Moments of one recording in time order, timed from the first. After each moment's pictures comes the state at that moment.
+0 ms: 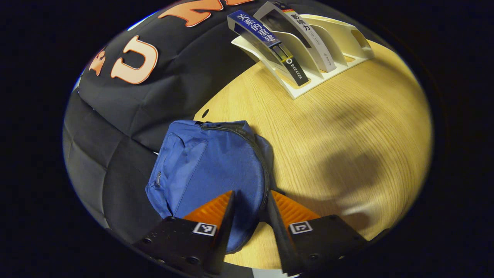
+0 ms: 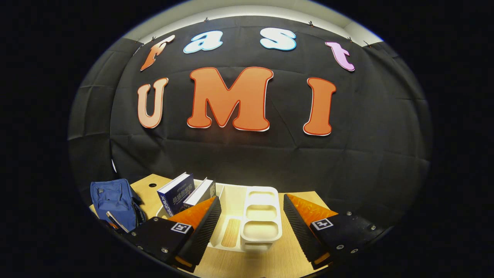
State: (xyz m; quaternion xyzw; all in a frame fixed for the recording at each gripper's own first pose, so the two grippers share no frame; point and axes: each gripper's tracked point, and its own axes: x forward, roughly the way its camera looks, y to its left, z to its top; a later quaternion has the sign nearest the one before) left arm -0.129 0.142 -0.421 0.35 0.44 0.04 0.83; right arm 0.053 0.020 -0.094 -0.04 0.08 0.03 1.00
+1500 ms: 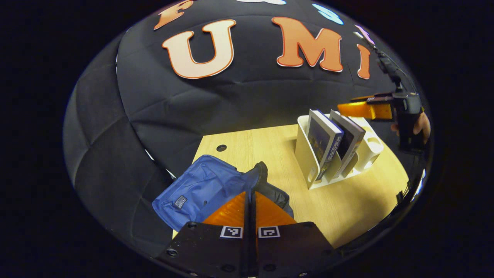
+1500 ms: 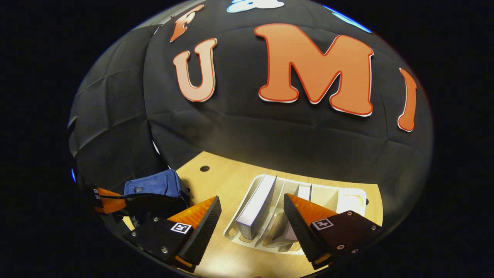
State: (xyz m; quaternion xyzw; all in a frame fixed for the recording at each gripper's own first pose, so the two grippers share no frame) left arm -0.035 0.221 -0.188 0.07 0.38 -0.02 0.92; right arm 0.129 0.238 -0.120 -0.07 0.28 0.20 0.94
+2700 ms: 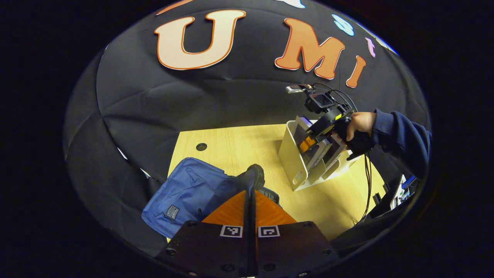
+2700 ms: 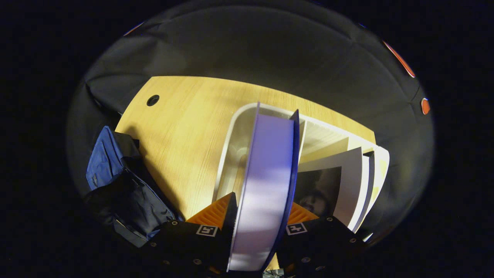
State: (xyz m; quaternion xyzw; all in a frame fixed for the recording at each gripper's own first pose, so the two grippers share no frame) left arm 0.001 0.239 -0.182 0.02 0.41 -0.13 0.90; right arm 0.168 0.241 -0.271 -0.13 0.60 0.05 0.79
